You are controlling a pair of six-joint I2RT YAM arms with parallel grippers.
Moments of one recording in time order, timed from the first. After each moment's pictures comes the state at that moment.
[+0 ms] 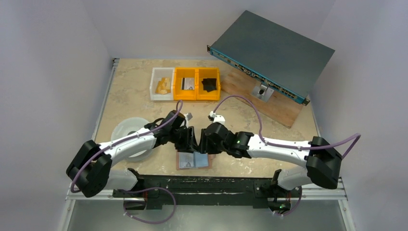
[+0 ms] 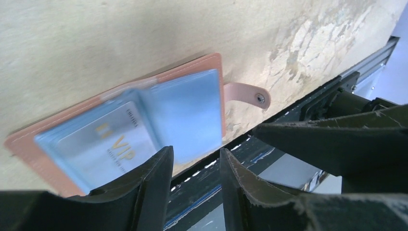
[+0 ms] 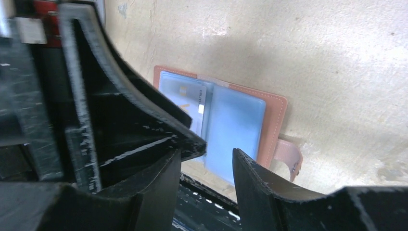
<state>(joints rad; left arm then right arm) -0.71 1.34 0.69 -0.33 0.38 -0.80 1.11 1.36 0.84 -0.30 0.19 0.97</state>
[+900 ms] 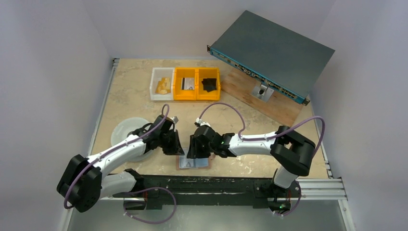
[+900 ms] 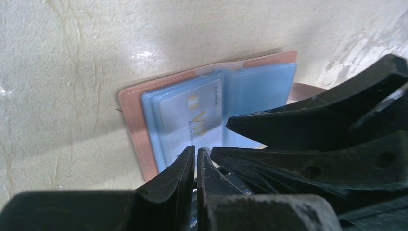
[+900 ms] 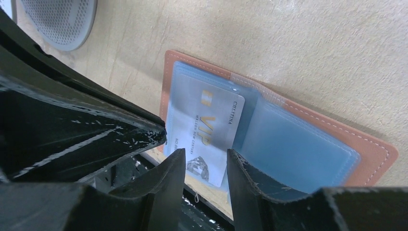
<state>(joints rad) -0.59 1.15 0.58 -0.48 0.28 -0.75 1.11 1.66 0.86 -0.03 -0.03 0.97</state>
